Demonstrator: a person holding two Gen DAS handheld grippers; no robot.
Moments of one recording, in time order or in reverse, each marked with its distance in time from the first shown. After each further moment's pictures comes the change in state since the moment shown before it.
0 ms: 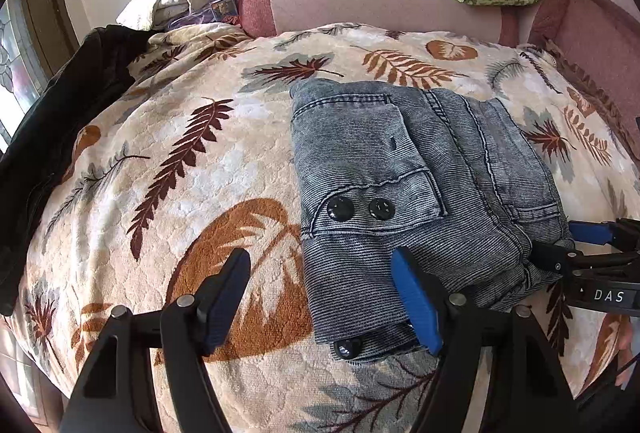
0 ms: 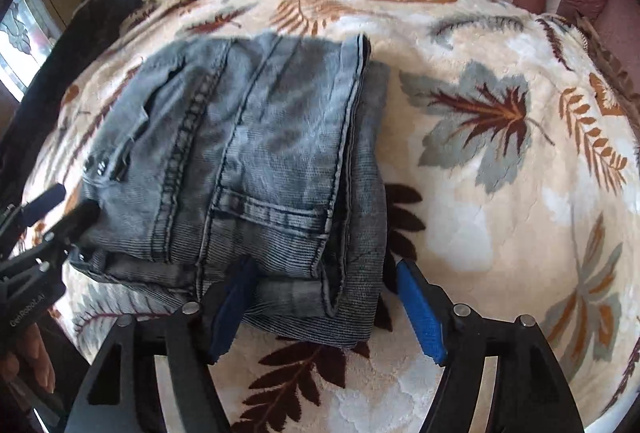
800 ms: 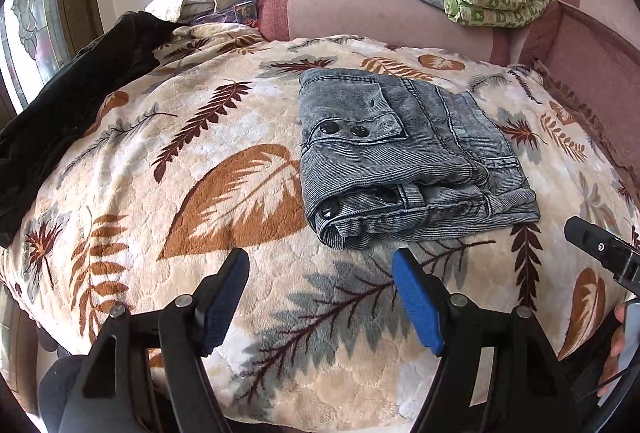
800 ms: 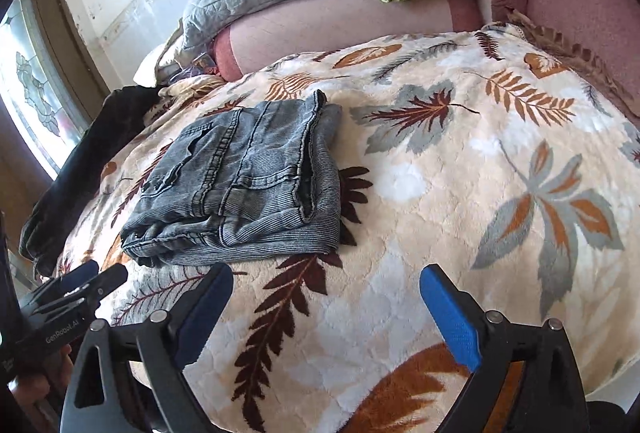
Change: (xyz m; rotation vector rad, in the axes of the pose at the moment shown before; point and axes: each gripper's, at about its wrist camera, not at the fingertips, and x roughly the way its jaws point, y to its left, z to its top) left arm -0.050 -0.002 -0.069 -0.085 -0.077 -0.022; right arm -0.072 -0.031 -0.092 0.159 -0.341 0.107
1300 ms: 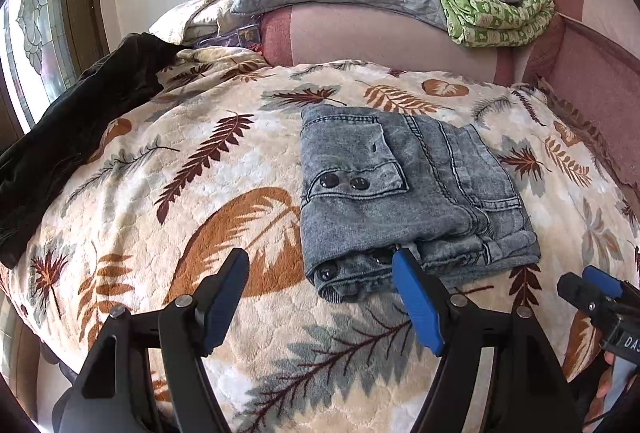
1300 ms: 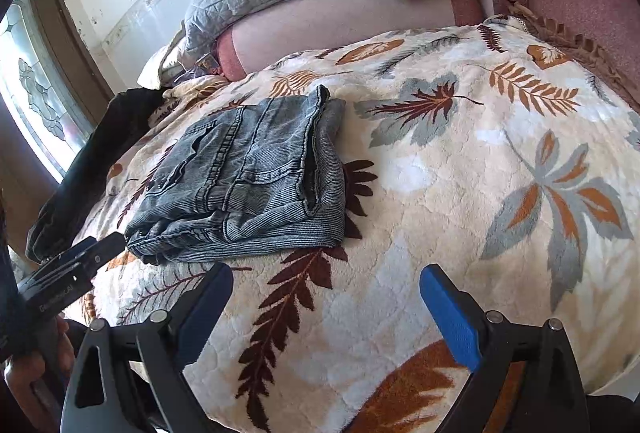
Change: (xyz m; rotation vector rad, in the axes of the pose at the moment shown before) left arm 0.001 -0.005 0.032 0.006 -0.072 0.024; right arm 0.003 0.002 -0.006 0.000 0.006 0.019
